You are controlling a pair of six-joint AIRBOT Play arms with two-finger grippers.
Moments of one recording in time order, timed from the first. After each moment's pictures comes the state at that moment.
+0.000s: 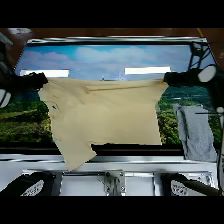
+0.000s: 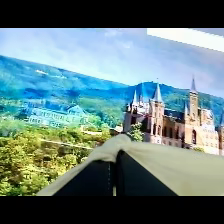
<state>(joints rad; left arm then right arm) -0.10 -1.08 1.11 1.66 -0.69 -1.97 -0.02 -1.38 1.32 -1.31 0.82 1.48</state>
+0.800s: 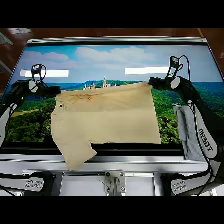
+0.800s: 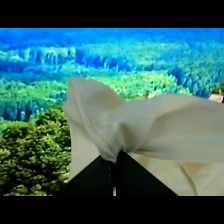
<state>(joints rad) 0.03 -1.56 1.25 1.55 -0.77 -1.63 0.02 -1.66 1.31 -1.21 0.55 1.49</state>
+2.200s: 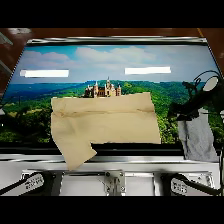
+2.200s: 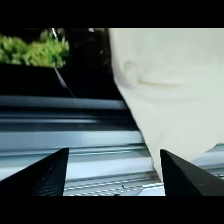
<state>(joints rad) 0.46 -1.22 0.78 1.28 -1.48 -1.29 -0.19 -1.35 1.17 -1.34 1.50 1.44</state>
